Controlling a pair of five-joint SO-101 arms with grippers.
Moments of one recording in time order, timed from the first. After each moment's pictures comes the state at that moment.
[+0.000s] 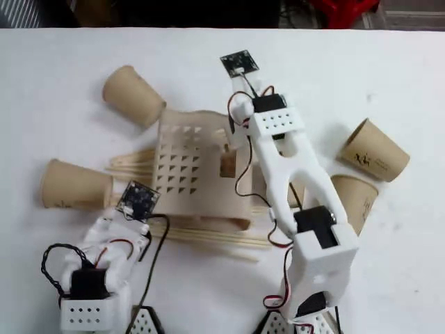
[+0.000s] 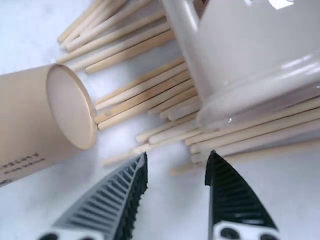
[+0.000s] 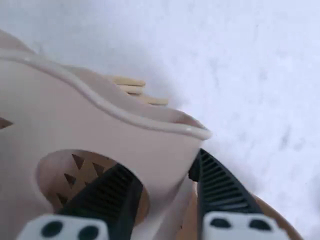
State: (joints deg) left arm -7.6 -104.1 97.1 73.7 -27.1; right arm -18.1 18.6 -4.6 63.9 9.5
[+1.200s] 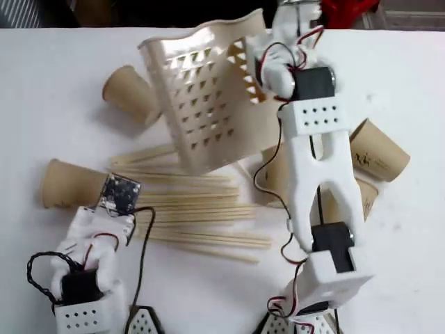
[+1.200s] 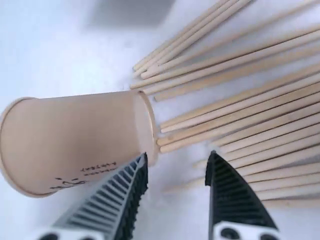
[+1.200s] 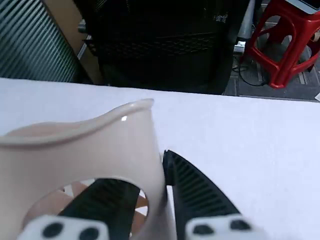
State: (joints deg) left arm -15.8 -104.0 93.4 66.9 -29.7; right arm -11.5 9.0 -28.8 59.0 -2.2
